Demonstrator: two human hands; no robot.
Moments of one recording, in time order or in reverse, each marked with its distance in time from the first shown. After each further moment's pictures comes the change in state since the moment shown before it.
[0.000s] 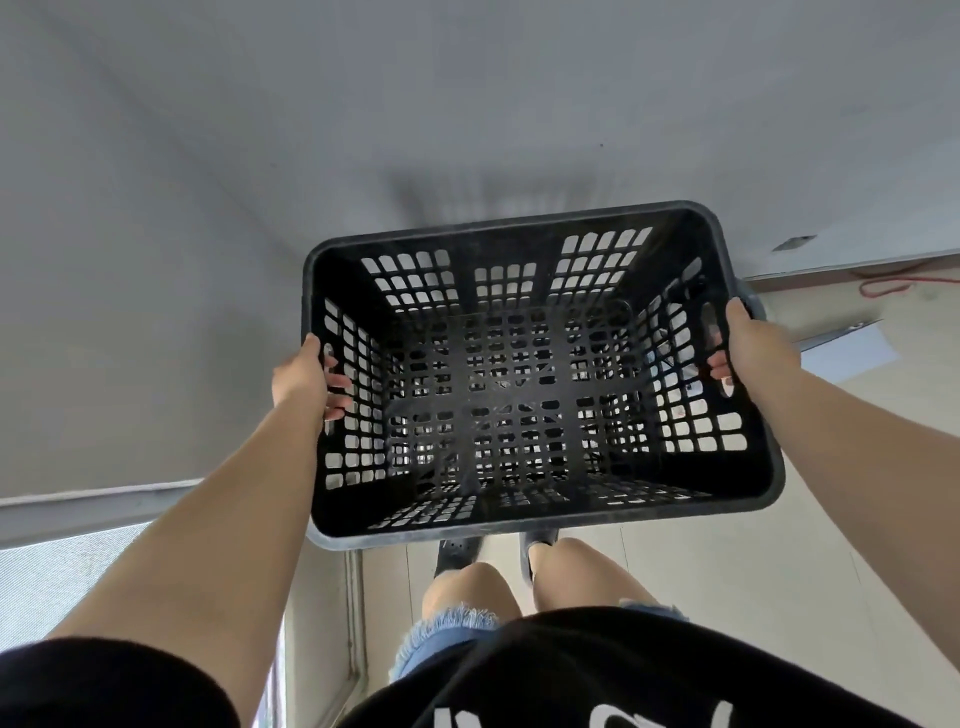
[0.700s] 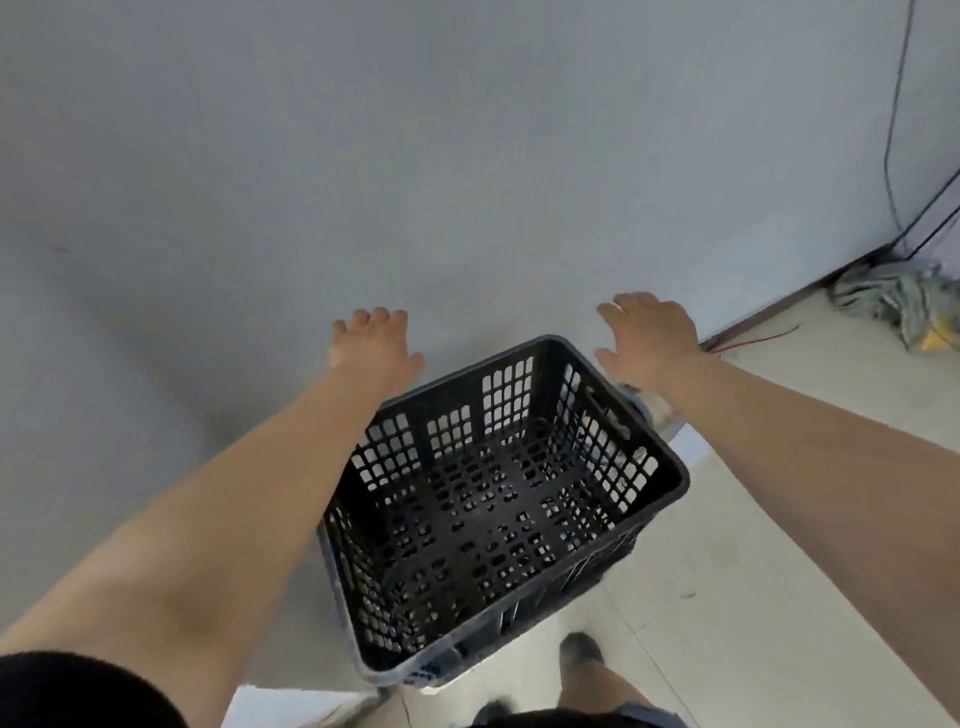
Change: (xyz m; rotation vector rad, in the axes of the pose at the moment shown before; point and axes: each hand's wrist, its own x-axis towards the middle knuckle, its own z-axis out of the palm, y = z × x) left_hand -0.163 0.148 -0.002 1.409 0.085 1.455; right_hand -0.194 -0.074 -0.071 -0.949 0.402 -0.616
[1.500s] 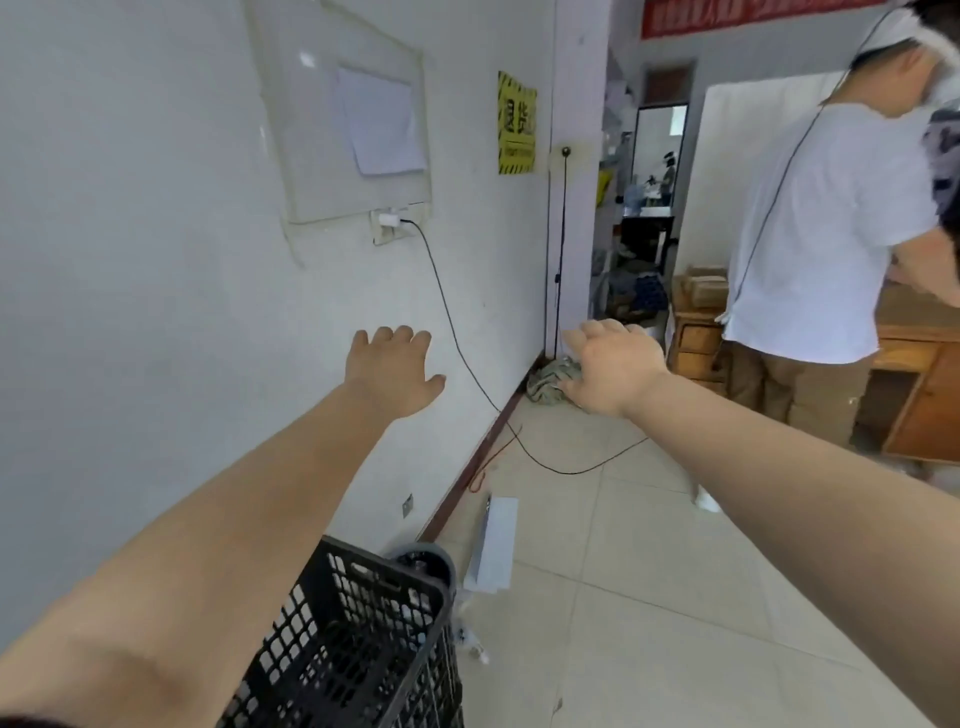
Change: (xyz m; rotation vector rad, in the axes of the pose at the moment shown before) left_hand -0.079 0.262 -0.212 0.063 0.507 0.732; right_hand -0.257 0.177 -0.132 -0.070 0.237 0.643
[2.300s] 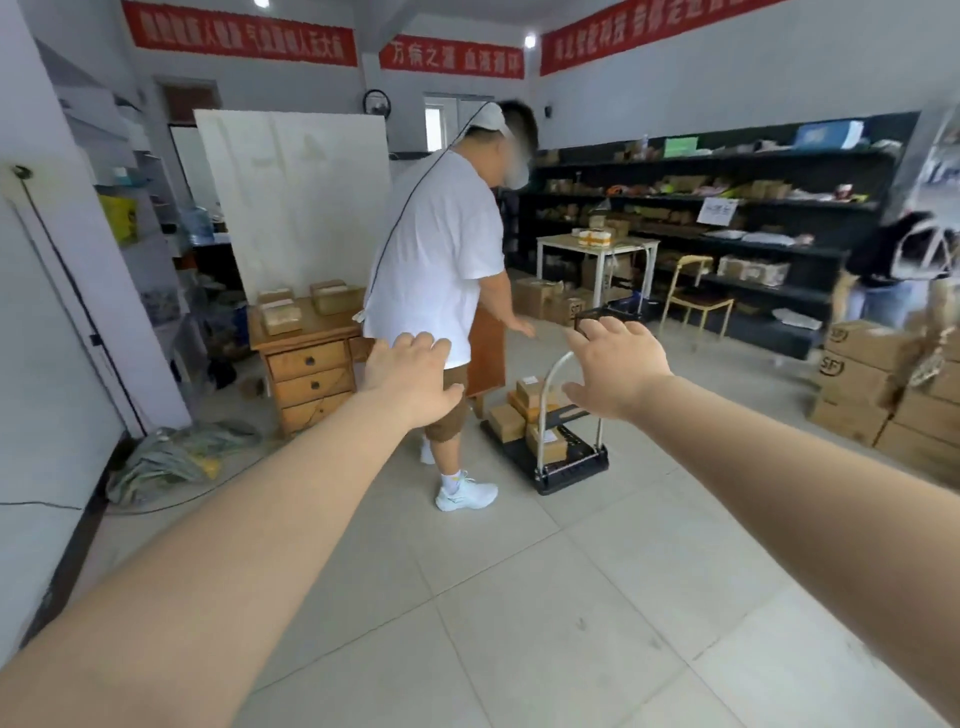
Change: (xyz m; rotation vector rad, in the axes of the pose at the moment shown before) left_hand -0.003 0.542 -0.145 -0.291 0.245 0.898; right_hand -0.336 0.389 -0.029 -0.326 -0.181 0.826
